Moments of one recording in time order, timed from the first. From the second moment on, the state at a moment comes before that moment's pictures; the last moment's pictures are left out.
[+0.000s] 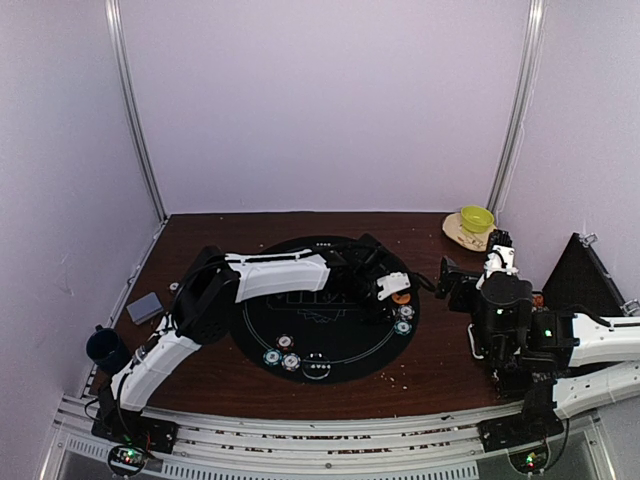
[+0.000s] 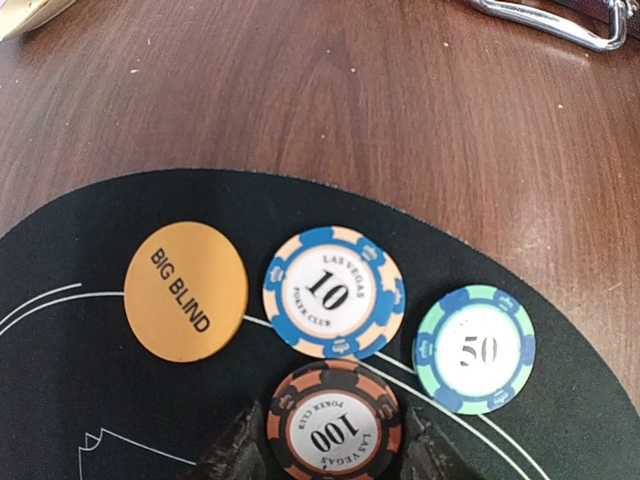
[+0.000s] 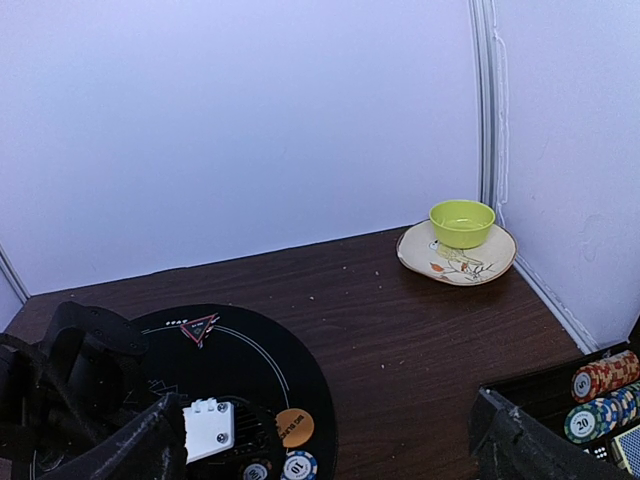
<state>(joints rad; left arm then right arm) -0.98 2.59 2.20 -0.52 0.25 0.44 1.13 0.87 0.52 0.06 1.17 0.45</state>
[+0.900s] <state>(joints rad) -0.99 2.58 2.19 -0.52 0.19 0.45 1.13 0.88 0.52 0.06 1.17 0.45</state>
